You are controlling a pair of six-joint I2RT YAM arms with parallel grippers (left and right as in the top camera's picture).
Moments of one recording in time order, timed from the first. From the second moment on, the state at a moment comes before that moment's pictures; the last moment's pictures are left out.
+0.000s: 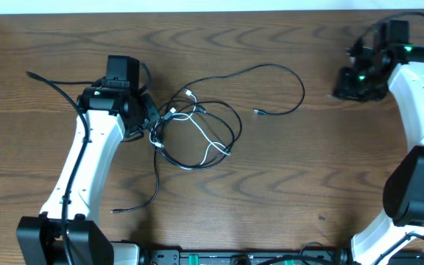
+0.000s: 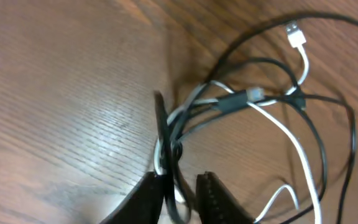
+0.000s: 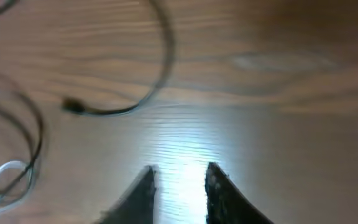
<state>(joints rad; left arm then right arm) -0.08 1.53 1.25 -0.97 0.00 -0.51 -0.08 1.88 1.59 -1.03 -0.29 -0.01</state>
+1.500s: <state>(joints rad) -0.11 1.83 1.09 -0.79 0.10 -0.28 0.00 1.88 1.59 -0.98 -0.37 -0.06</state>
